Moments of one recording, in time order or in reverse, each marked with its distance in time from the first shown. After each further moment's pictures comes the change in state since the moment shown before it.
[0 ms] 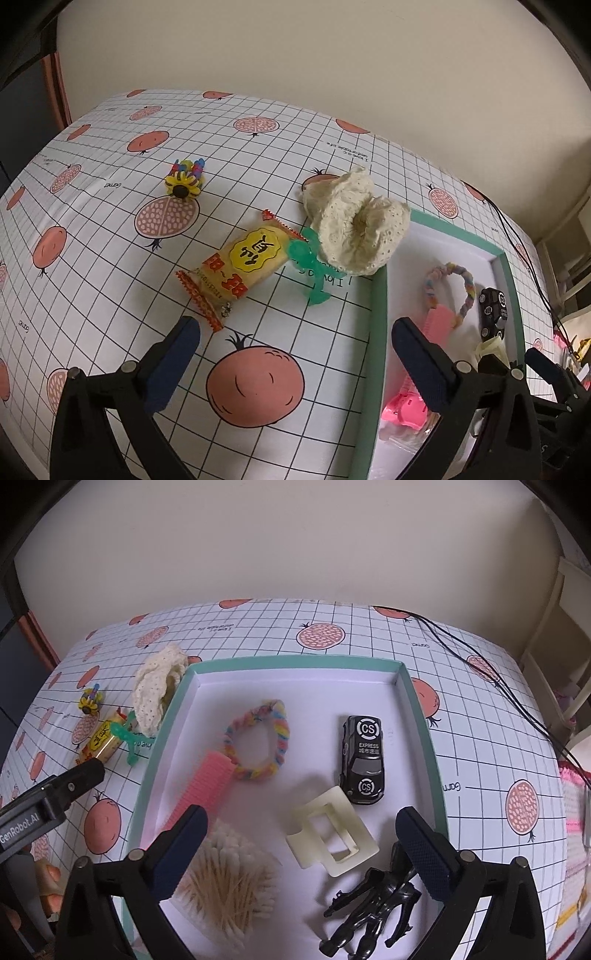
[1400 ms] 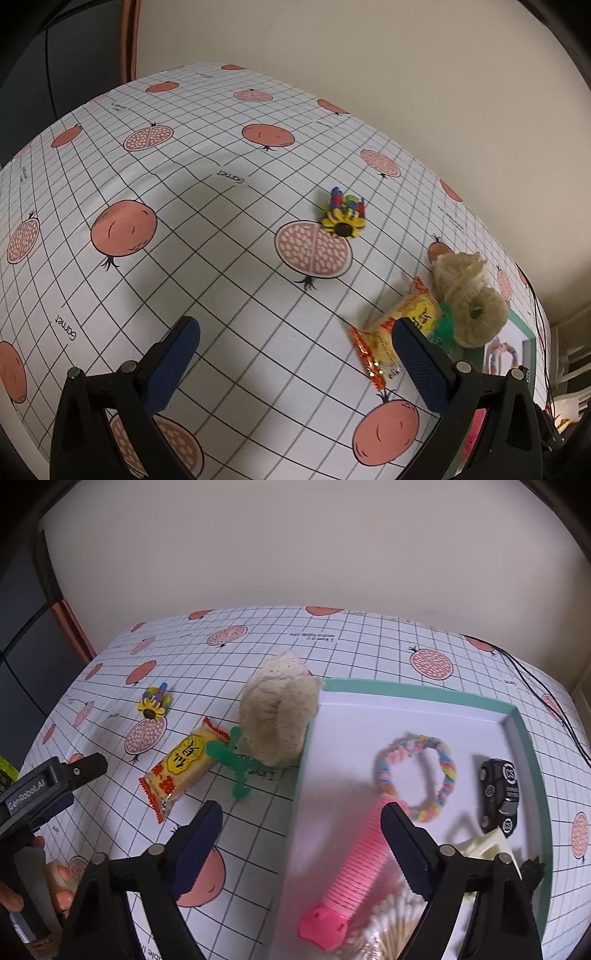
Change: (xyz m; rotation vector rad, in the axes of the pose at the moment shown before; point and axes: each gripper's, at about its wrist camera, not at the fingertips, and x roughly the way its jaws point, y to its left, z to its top) left arm -0.001 0.137 0.028 -0.271 -0.031 0.048; right arm 0.018 0.111 0.019 -0.062 -0.046 0.116
